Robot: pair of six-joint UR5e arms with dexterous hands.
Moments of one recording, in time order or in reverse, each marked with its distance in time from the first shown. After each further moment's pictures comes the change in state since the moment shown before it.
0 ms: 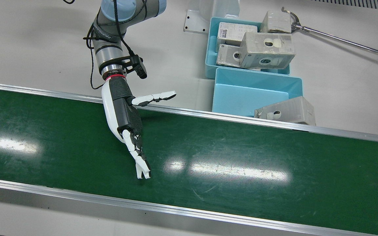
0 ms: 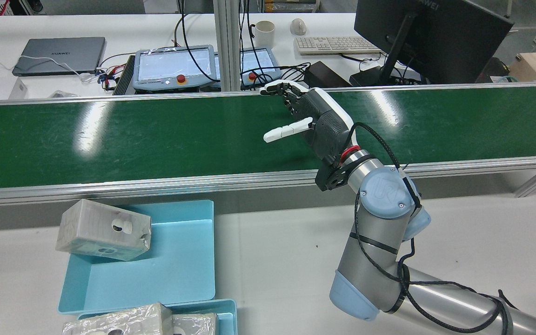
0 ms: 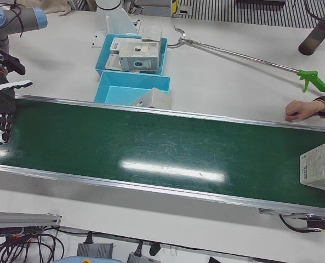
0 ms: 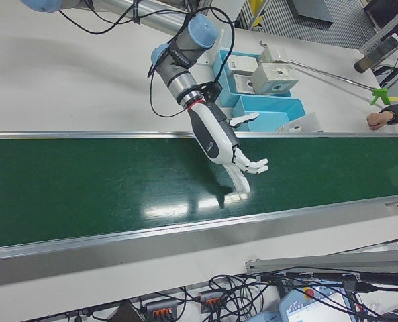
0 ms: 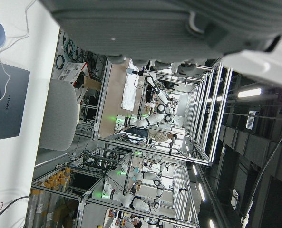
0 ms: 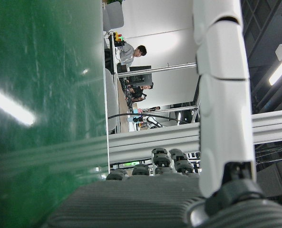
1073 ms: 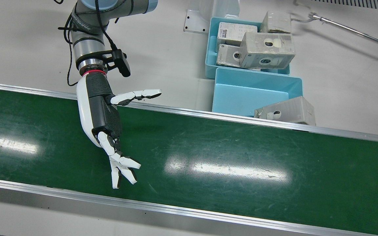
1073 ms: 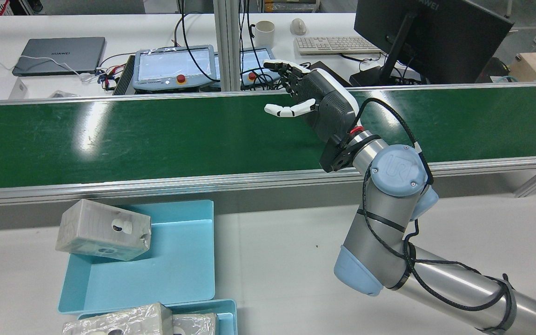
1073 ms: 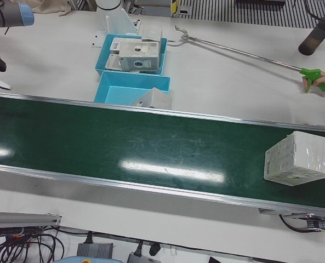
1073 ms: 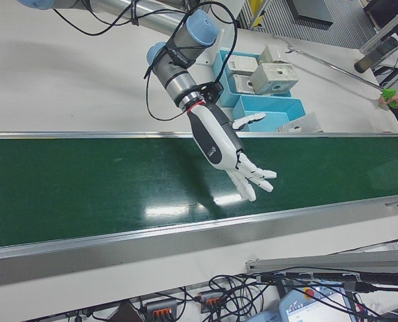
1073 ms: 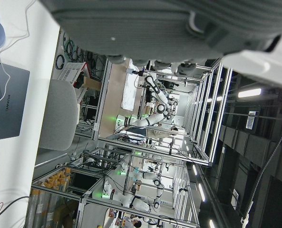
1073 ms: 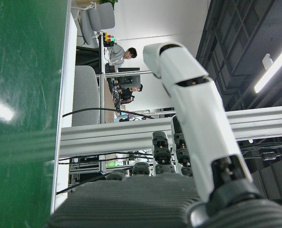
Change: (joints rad) left arm 0.000 0.000 0.000 0.000 0.000 0.000; right arm 0.111 0.017 0.056 -0.098 -0.081 -0.045
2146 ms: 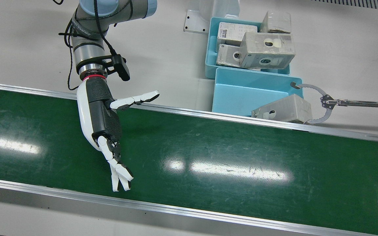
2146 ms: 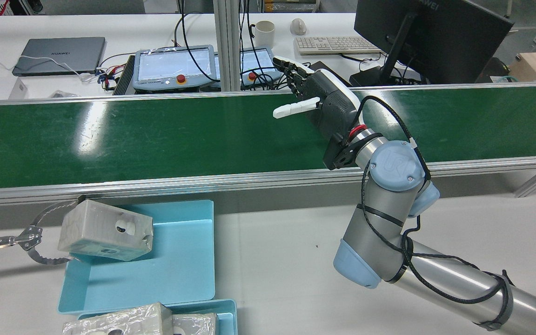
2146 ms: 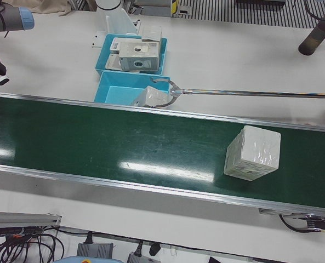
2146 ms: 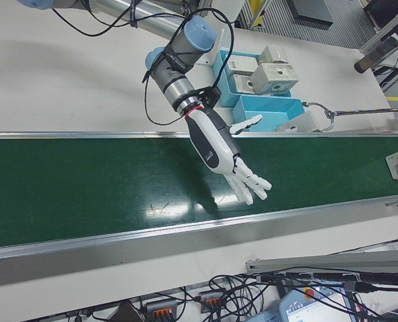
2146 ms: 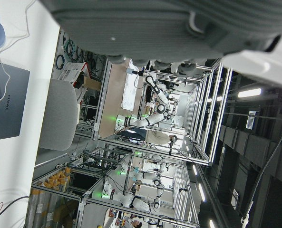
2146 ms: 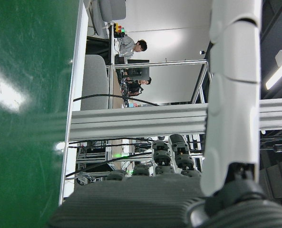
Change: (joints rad) left arm 0.000 0.000 0.000 0.000 0.000 0.000; right arm -0.002 -0.003 -0.031 0.035 0.000 0.006
